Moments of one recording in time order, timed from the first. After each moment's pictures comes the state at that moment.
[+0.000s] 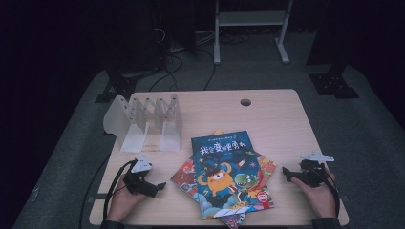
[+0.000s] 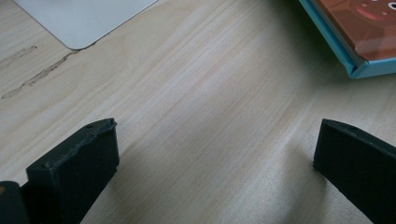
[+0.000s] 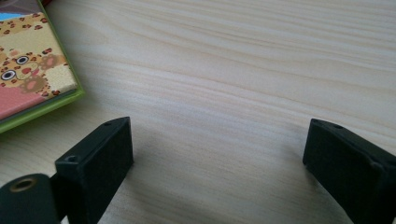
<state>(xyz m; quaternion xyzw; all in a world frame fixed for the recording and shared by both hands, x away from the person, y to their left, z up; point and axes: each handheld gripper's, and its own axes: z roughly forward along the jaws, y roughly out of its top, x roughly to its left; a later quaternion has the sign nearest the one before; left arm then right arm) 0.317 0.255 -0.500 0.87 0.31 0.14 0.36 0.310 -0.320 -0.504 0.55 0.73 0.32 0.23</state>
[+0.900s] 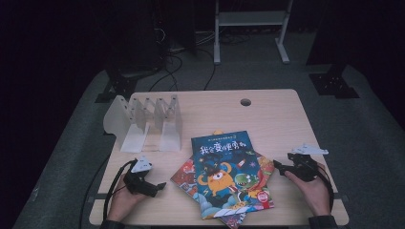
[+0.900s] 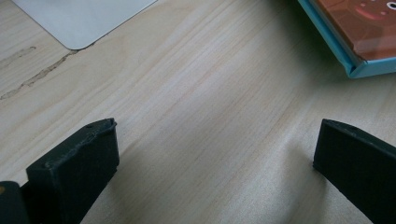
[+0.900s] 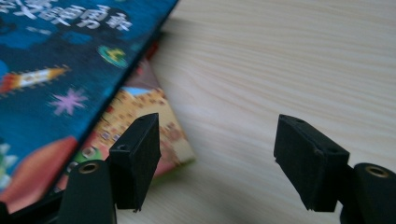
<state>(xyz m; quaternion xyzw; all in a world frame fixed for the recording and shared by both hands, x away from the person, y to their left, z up) 0.317 0.255 -0.500 0.87 0.31 0.14 0.36 0.313 -0.286 -0.466 0.50 0.75 0.37 0.21</state>
